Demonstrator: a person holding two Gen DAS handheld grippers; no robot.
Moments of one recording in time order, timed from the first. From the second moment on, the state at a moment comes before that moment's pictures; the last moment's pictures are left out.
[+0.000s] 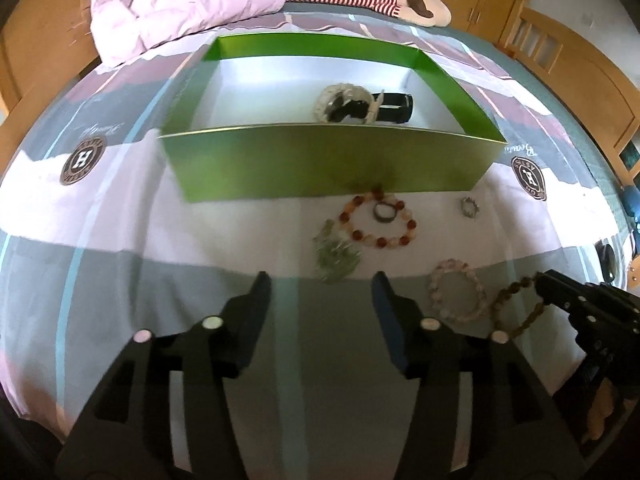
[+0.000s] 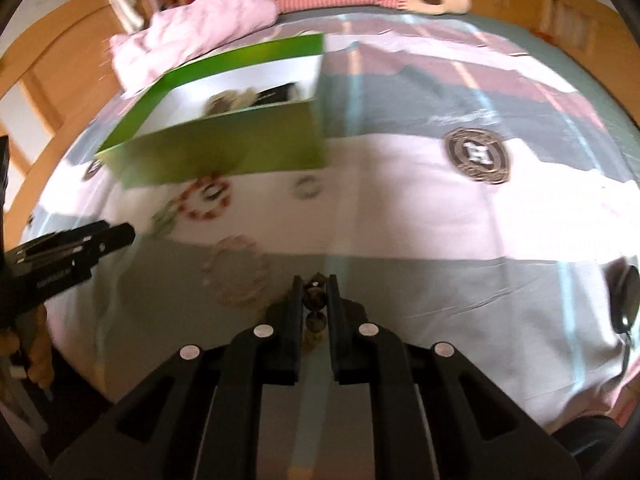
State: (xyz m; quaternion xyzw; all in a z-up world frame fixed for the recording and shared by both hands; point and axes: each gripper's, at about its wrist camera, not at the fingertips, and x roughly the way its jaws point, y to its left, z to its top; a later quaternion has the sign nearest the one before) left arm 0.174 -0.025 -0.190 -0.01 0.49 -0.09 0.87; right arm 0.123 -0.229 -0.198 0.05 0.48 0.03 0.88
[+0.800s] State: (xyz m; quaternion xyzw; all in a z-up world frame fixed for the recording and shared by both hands) left arm 0.138 0.001 -0.201 -0.01 0.51 -0.08 0.85; right arm 0.119 -0.238 -0.210 0.08 0.48 0.04 0.87
